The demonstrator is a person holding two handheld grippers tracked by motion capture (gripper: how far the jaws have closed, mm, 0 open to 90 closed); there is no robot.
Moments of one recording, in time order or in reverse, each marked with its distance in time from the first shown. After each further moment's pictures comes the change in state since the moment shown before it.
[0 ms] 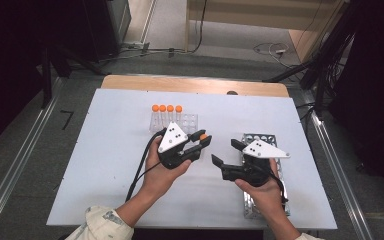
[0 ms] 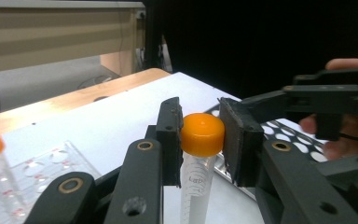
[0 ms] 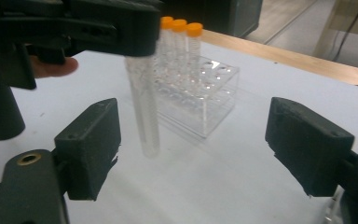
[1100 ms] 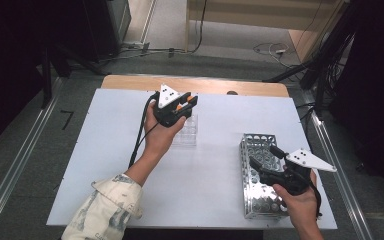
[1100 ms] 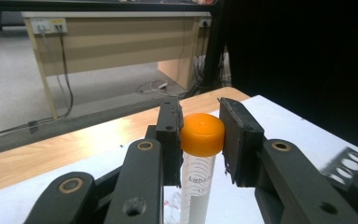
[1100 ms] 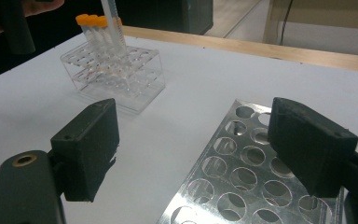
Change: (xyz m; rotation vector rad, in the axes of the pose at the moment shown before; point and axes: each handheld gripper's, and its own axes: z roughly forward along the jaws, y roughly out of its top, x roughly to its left) left arm 0.076 0.034 0.050 -0.019 0.238 -0.027; right arm -0.053 -0.032 -0.059 -0.030 -0.142 0.104
